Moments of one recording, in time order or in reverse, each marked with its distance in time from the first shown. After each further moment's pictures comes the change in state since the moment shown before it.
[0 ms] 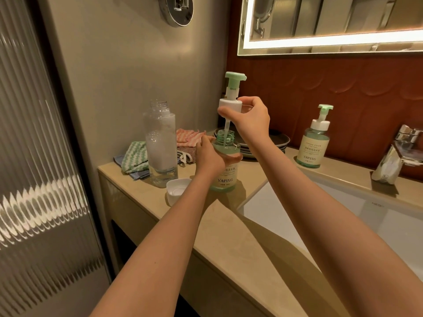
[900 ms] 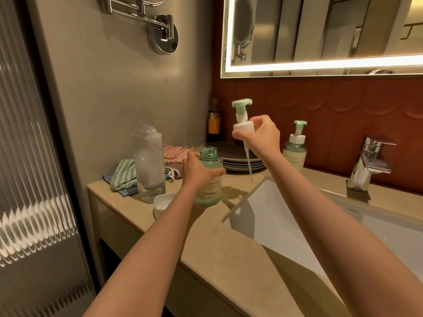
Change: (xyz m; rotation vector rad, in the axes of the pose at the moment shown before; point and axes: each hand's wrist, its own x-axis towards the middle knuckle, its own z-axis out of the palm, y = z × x) left_hand -0.008 0.011 -0.004 0.063 -0.018 -0.044; right_hand 0.006 0.004 -0.066 -0.242 0.032 0.012
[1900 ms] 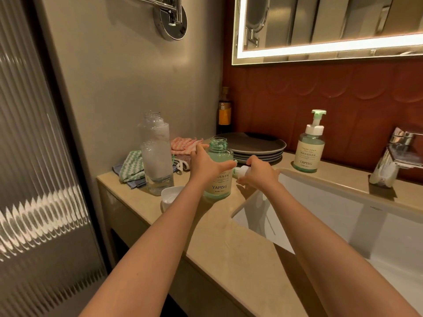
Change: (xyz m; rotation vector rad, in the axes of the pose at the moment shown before) left_hand 0.002 -0.006 0.003 0.030 0.010 0.012; right_hand -0.014 0.089 0.062 -0.655 -0.397 0.201
